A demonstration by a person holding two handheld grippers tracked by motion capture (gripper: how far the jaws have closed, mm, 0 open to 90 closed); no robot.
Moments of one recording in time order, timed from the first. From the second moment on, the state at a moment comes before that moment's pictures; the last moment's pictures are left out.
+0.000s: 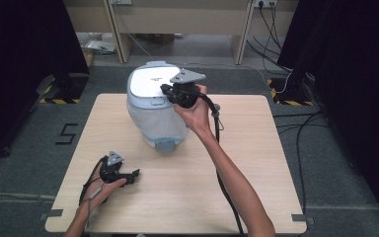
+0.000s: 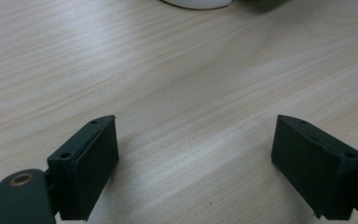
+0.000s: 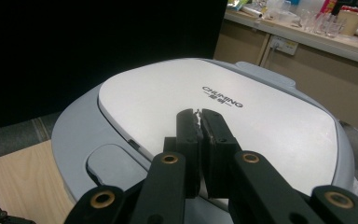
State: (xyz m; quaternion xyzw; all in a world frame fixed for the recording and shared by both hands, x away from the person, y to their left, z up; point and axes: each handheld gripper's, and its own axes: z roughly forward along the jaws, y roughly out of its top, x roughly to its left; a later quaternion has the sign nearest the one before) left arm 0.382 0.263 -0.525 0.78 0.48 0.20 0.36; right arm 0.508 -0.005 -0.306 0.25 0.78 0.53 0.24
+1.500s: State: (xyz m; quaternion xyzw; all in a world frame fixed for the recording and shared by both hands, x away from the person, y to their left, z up) left arm 0.382 0.263 -0.525 0.77 0.48 0.21 0.36; right arm 0.491 -0.087 -0.298 0.35 0.72 0.53 0.28
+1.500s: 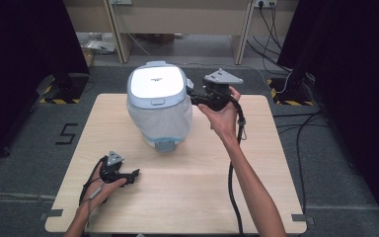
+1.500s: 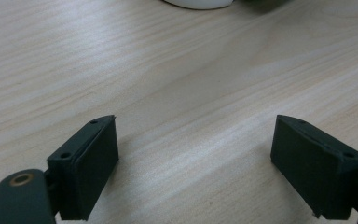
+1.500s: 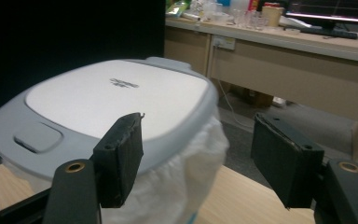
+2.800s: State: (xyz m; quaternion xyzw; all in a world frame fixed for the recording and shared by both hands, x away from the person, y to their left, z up) left arm 0.382 0.263 -0.525 0.77 0.48 0.21 0.36; right arm 0.439 -0.180 -0.376 0.41 0.70 0.51 0.28
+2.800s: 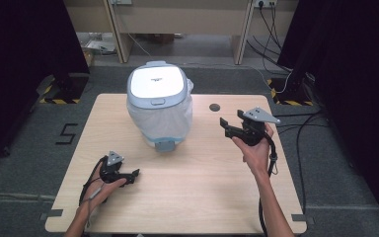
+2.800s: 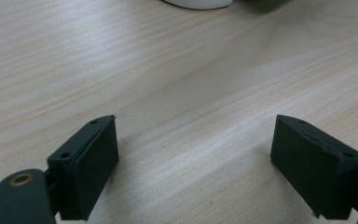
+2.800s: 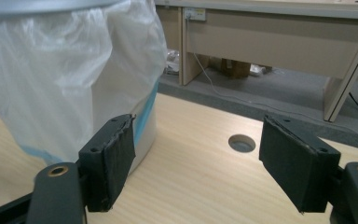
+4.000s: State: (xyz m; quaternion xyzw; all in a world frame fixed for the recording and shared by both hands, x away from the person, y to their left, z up) left arm 0.382 0.263 -0.525 0.78 0.48 0.20 0.36; right arm 0.397 -0.190 -0.466 0.44 0.73 0.48 0.21
